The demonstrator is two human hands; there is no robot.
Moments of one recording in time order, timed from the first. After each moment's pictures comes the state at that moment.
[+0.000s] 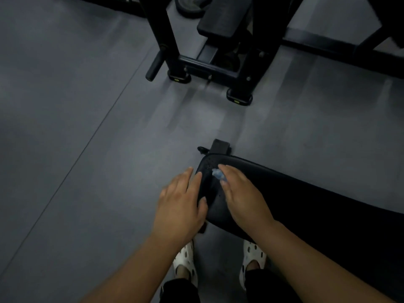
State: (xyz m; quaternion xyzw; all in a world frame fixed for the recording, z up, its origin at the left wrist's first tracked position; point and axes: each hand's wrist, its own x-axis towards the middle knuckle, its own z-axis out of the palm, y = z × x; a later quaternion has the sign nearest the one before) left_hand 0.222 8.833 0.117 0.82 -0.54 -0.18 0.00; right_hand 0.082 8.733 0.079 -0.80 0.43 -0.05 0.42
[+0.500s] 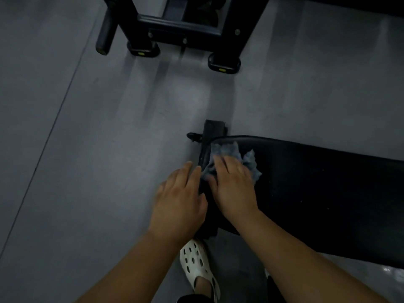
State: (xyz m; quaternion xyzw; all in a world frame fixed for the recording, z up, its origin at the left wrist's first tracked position) left_hand 0.309 8.822 -0.045 0.75 -0.61 -0.24 -0.02; right_hand 0.177 8.757 -0.117 -0.80 0.55 0.01 0.24
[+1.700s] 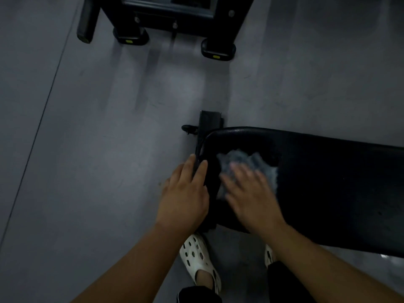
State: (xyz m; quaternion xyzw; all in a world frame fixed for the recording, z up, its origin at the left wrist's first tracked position) left_hand 0.301 8.817 -0.089 0.73 -0.63 -0.27 -0.02; right_hand 0.105 8.783 -0.152 -0.88 0.45 0.06 0.15
